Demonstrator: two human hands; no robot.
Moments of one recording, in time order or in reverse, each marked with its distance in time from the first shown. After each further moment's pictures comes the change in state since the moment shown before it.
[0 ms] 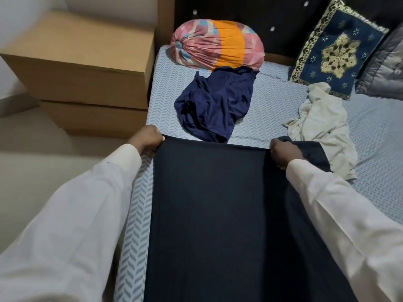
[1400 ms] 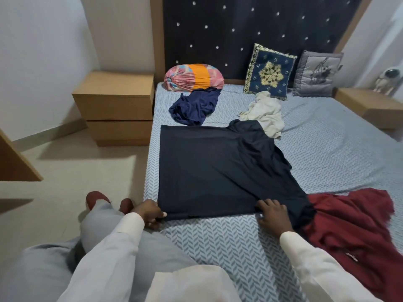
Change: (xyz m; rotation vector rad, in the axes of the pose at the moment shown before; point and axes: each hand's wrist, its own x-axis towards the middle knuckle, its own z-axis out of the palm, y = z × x) left_hand -0.457 -0.128 0.111 0.016 -0.230 -0.293; right_hand -0.469 0.179 0.138 -0.070 0.149 -0.177
